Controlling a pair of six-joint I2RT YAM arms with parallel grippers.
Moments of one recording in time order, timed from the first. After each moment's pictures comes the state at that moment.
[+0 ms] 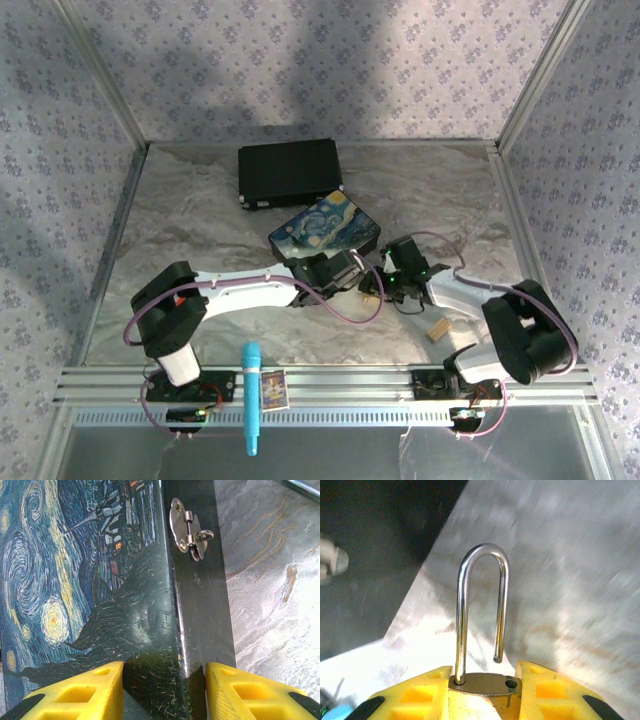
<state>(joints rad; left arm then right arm) -1.12 1.71 1.11 -0.52 -0.55 0.13 0.50 1.38 0.52 -0.13 -0.43 0.77</state>
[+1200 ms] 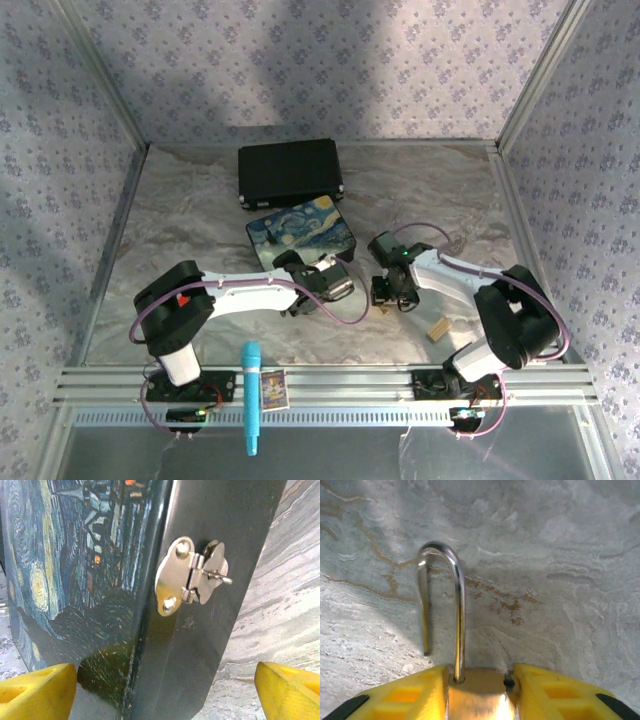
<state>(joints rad) -1.12 1.73 1.05 -0.68 -0.77 -0.07 0.60 1.50 0.78 -0.72 -0.04 0.56</state>
